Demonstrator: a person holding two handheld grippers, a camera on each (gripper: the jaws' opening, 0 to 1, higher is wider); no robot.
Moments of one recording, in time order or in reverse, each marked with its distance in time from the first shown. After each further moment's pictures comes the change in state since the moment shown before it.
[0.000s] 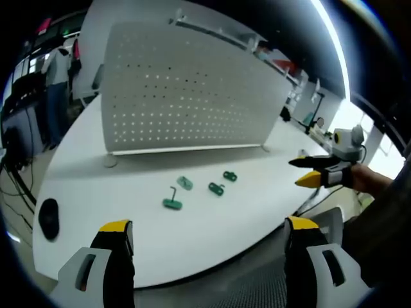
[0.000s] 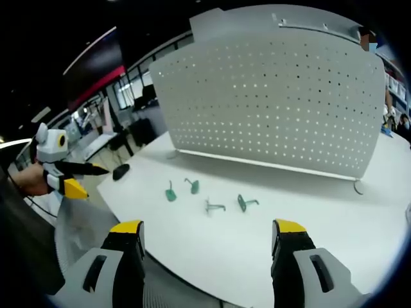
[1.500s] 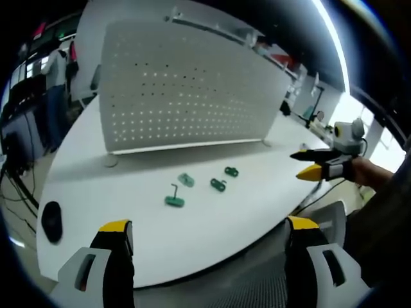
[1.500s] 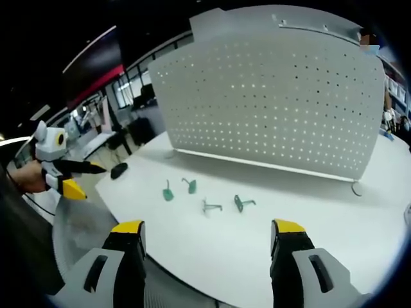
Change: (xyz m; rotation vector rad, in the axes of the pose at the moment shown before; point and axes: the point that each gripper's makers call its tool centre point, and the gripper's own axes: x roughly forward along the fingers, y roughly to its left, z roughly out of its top) left arm 0.001 0.003 -0.004 0.031 0.028 0.010; right arm 0.000 -0.005 0.000 -0.014 -0.002 -0.012
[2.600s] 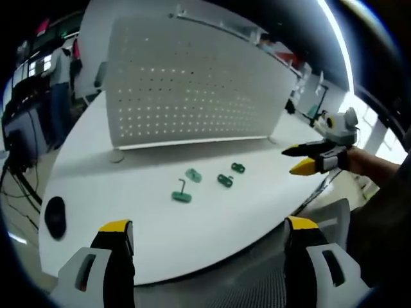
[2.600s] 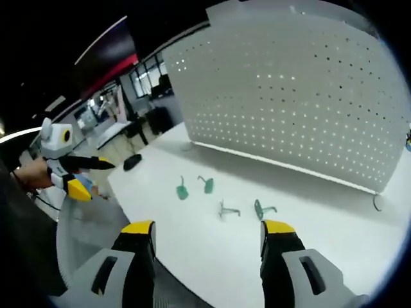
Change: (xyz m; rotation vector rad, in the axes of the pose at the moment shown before) left arm -0.001 0.013 -0.008 -0.014 0.019 0.028; right arm 0.043 0.024 0.009 -0.067 0.083 0.163
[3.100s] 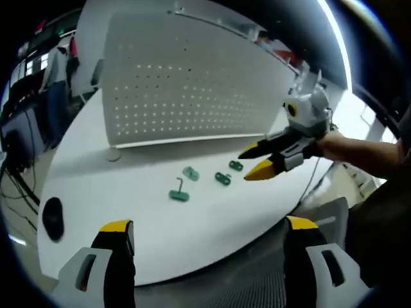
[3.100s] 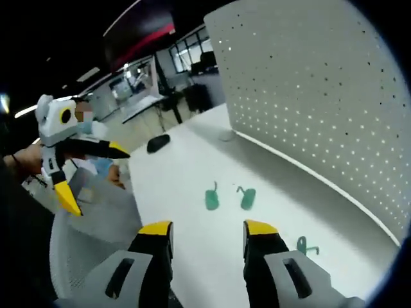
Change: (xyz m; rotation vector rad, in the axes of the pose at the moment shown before) left arm 0.004 -0.002 0.002 0.006 0.018 -0.020; right arm 0.090 0.046 0.014 -0.157 0.144 0.237
